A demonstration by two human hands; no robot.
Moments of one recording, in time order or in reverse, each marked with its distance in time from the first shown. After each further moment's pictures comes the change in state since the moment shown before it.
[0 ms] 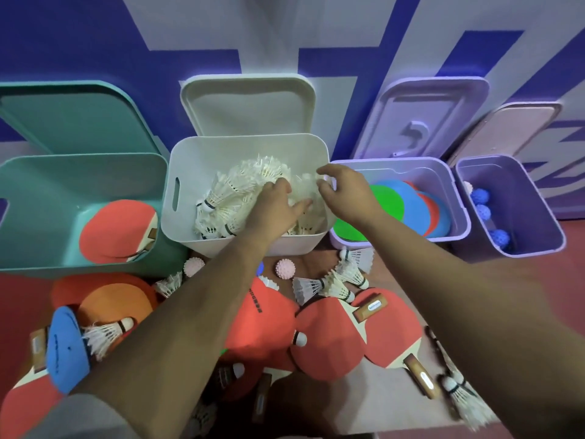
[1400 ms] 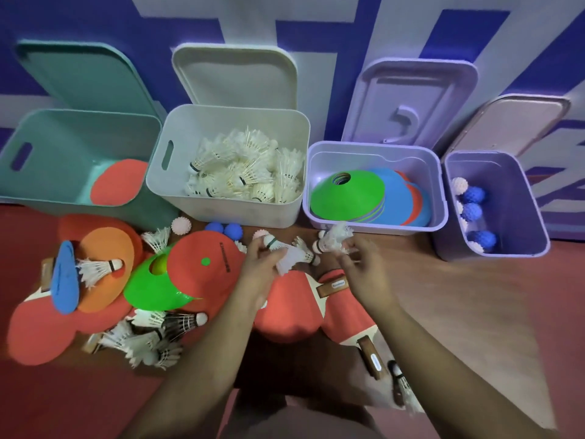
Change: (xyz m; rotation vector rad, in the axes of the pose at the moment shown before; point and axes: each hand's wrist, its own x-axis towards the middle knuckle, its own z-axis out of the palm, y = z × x) left_hand -0.140 0.013 0.114 -1.275 0.165 -0.634; right_hand -0.167 0.111 -0.019 0.399 -0.026 0.161
